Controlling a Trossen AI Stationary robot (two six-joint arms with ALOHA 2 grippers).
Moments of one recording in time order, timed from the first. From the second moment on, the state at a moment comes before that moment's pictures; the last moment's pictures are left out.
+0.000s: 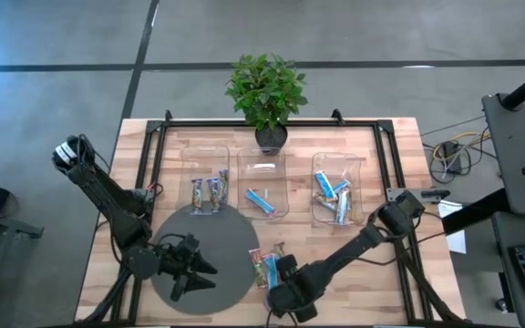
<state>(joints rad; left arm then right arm) -0.87 1.19 0.70 0.16 -0.52 -1.07 0.59 2.28 1.78 -0.90 0.05 0.25</state>
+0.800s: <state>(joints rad) -0.87 1.19 0.70 0.16 -0.64 -1.09 0.33 1.88 1.81 -0.91 0.34 1.03</state>
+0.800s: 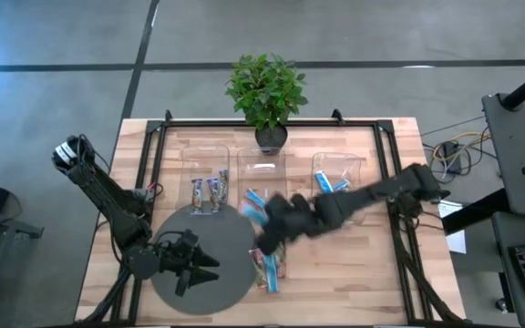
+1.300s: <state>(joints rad) -0.87 1.19 0.70 0.16 -0.66 -1.15 -0.02 2.10 1.81 -0.89 0.15 1.20</state>
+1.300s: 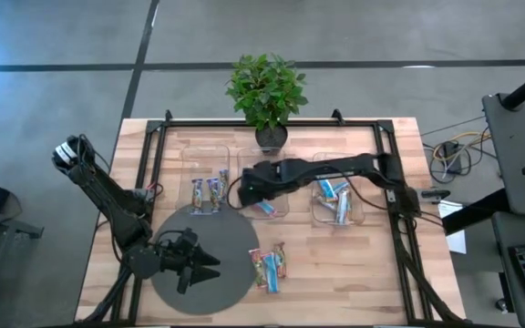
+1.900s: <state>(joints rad) -0.88 1.19 0.70 0.15 -0.67 -1.12 0.30 1.92 1.83 -1.01 0.22 0.53</state>
